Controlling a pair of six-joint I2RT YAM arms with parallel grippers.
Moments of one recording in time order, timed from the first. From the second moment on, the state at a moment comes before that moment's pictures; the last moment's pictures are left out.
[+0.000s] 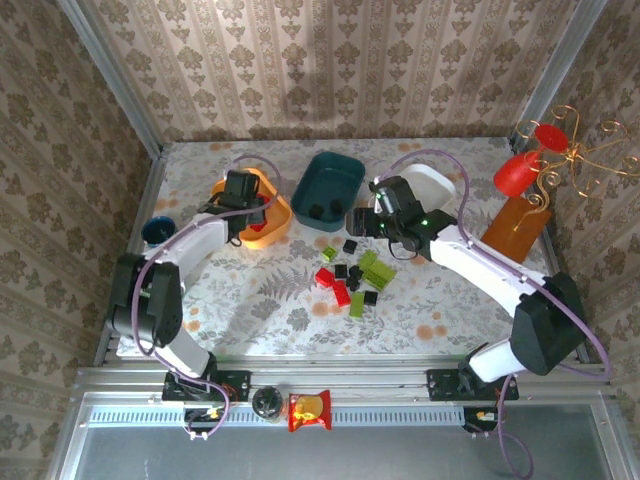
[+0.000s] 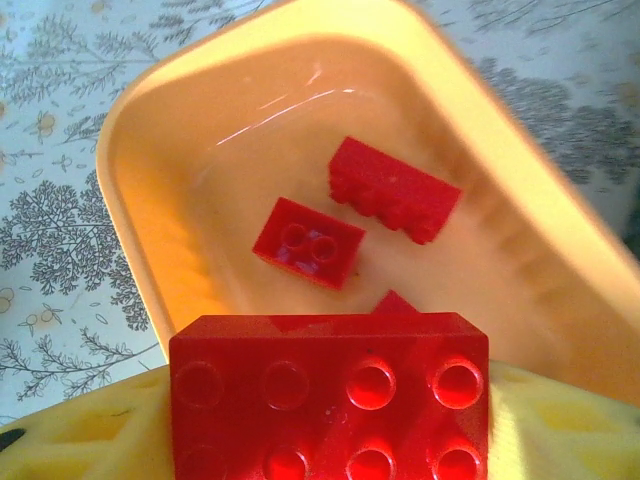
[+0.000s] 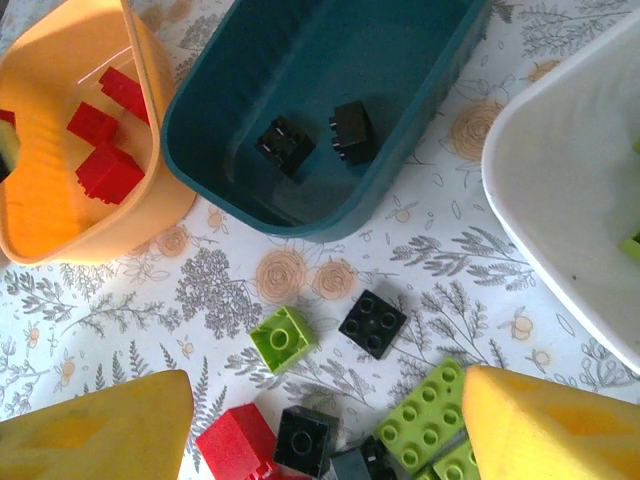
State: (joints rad) left arm -0.35 1.62 1.09 -0.31 -0.30 -0.26; right arm 0.54 1.45 1.11 -0.42 0.03 0.48
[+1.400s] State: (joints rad) left arm -0.67 0.92 0.59 -0.26 -0.16 -0.42; right arm 0.63 1.76 1.19 -0.43 0.02 0.46
